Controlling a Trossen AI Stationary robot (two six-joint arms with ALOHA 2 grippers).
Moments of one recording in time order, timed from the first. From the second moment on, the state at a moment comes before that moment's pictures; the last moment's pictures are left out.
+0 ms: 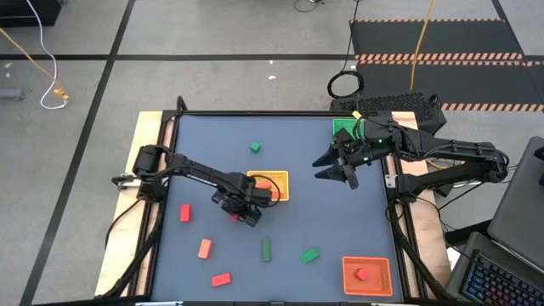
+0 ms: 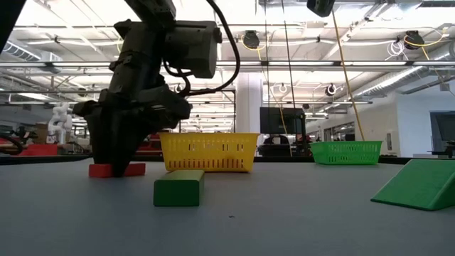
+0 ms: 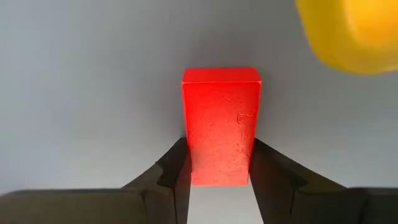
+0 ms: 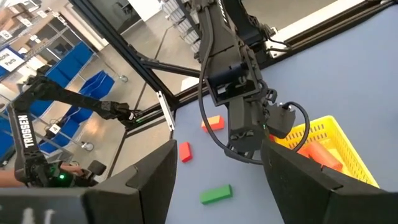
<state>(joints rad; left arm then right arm) -0.11 1.93 1.23 -0.93 0.22 -1.11 -0.11 1.01 1.06 -0.37 -0.37 0.48</state>
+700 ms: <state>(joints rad) -0.18 1.38 1.24 -0.47 -0.23 -1.47 -0.11 1.01 1.06 -0.33 -0.38 0.38</state>
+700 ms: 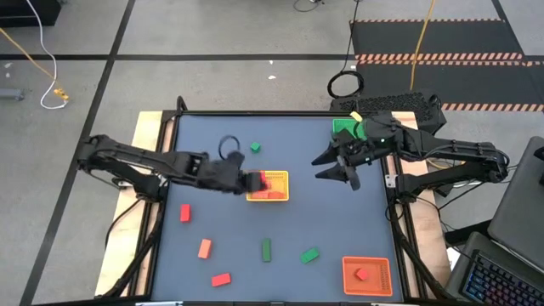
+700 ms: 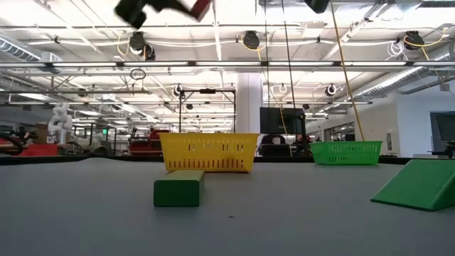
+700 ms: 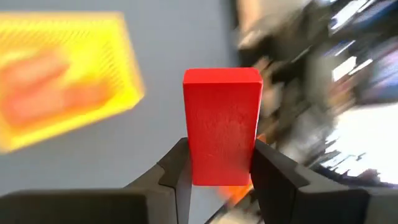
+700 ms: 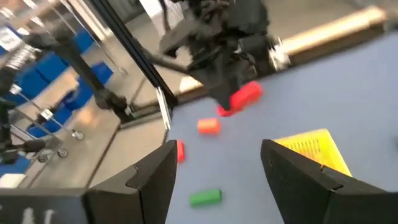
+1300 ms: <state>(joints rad) -0.15 1.46 1.24 0.00 -0.59 -0.99 -0.10 1.10 1.06 0.09 -0.13 0.62</state>
